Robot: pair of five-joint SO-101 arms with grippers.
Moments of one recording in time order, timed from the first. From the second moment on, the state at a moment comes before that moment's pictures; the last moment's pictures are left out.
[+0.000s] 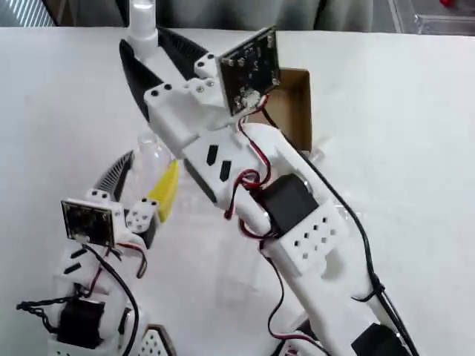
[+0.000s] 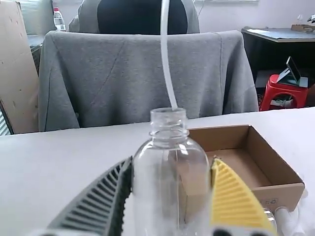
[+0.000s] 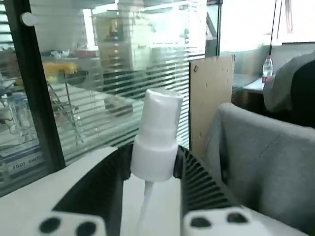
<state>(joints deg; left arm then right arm) 5.1 -104.1 78.2 42.9 1.5 -42.8 -27.3 6.0 24.5 -3.4</state>
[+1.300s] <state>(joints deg) 5.1 -104.1 78.2 42.9 1.5 -44.1 -30.2 9.0 25.6 -7.4</state>
